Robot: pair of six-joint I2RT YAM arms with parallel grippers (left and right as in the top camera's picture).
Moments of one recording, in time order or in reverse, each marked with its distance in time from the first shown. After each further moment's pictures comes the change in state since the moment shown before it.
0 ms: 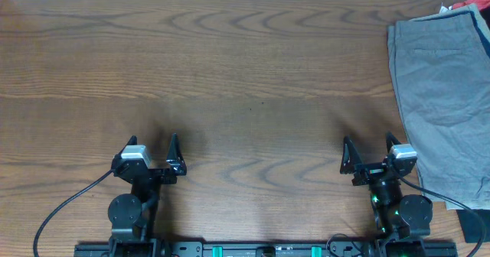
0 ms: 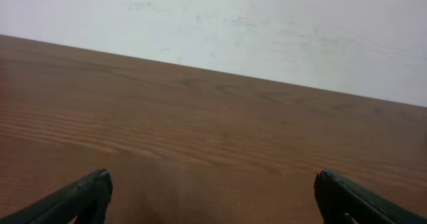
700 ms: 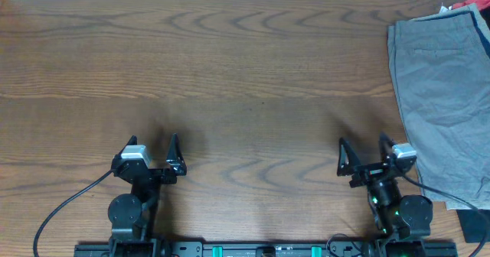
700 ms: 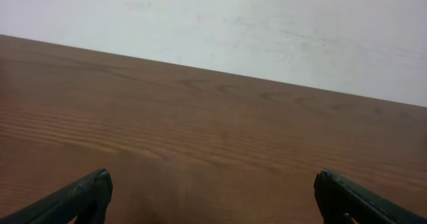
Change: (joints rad) left arm 0.000 0.000 0.000 0.000 0.000 0.000; right arm 0.000 0.000 0.000 0.013 -0.109 0.160
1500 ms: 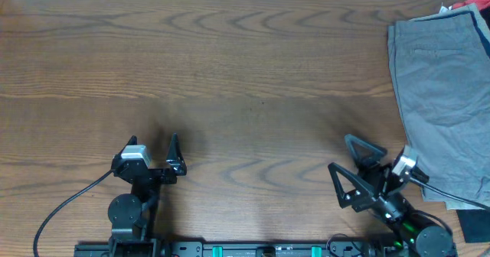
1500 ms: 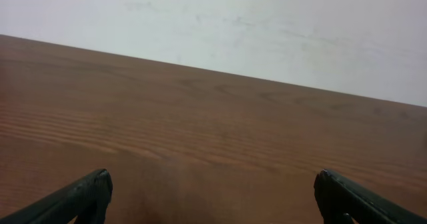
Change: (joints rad) left arm 0.000 0.000 0.000 0.000 0.000 0.000; right arm 0.000 0.010 0.072 0.378 -0.458 0.515
